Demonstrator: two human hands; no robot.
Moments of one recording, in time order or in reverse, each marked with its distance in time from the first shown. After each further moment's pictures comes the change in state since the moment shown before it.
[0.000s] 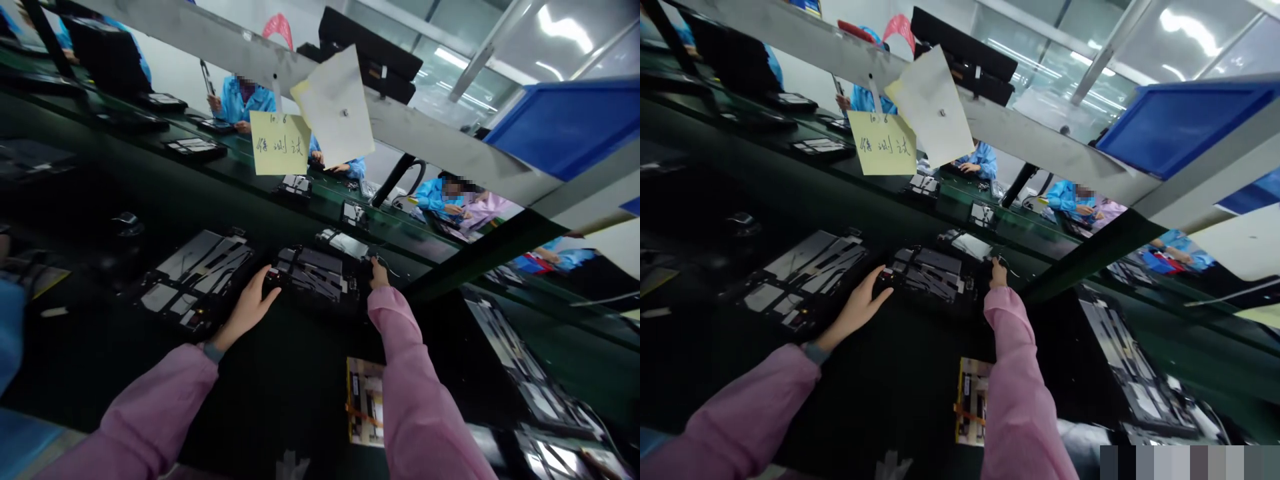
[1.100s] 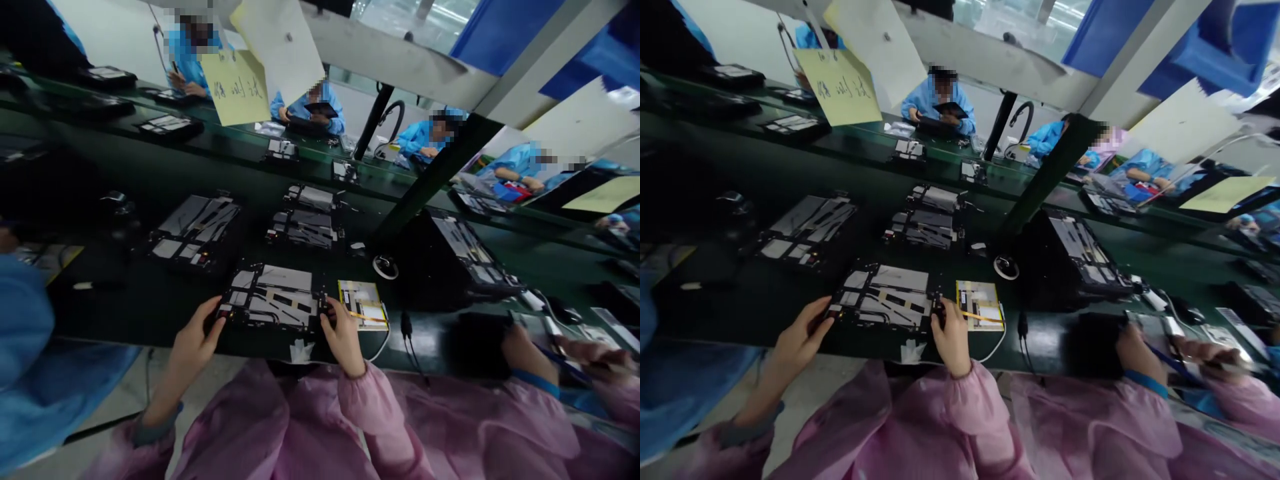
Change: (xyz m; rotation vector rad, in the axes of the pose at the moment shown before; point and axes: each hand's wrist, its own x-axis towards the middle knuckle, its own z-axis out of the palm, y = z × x) left_hand -0.190 0.012 -0.101 0.151 -0.052 -0.204; right_hand -0.346 0.100 -0.071 -0.396 -0.245 -0.402
